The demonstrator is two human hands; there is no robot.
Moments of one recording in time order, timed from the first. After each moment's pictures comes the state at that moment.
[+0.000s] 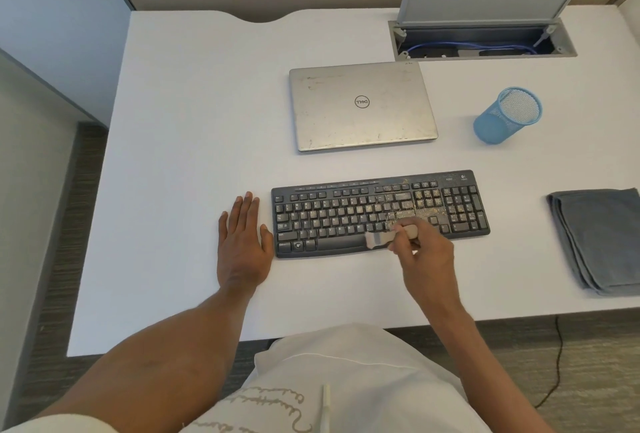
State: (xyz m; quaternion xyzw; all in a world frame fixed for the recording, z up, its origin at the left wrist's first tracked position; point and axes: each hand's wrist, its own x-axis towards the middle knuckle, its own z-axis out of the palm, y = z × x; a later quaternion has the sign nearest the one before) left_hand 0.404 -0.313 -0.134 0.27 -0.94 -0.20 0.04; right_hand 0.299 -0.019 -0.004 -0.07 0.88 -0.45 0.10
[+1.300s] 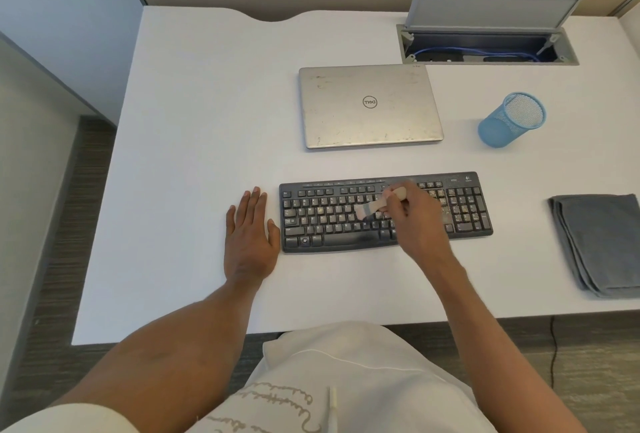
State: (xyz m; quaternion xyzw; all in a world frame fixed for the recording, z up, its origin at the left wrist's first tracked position) left_hand 0.405 -0.315 -0.136 0.26 -0.94 -0.20 0.05; right_hand 0.256 -0.062 0.016 -0.11 0.90 -0.39 0.14
